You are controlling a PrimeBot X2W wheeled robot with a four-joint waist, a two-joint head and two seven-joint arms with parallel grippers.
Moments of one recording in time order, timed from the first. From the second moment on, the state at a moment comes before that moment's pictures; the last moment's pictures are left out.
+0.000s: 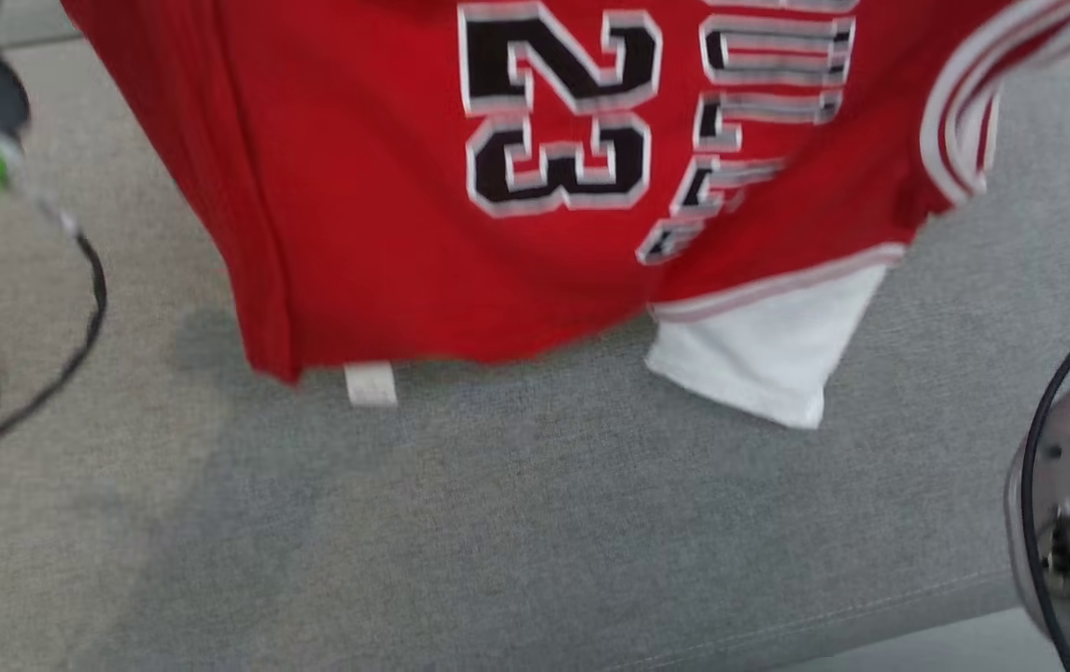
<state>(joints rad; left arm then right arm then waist) -0.83 0.49 -0.13 -0.34 -1.04 0.03 0.55 -1.11 -0.06 -0.29 -0.04 0.56 0.13 0.56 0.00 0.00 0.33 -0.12</state>
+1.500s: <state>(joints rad) -0.08 0.48 -0.48 -0.04 -0.85 -0.01 -0.26 -0.06 -0.10 -0.07 0.03 0.84 0.13 0.03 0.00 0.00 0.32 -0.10</state>
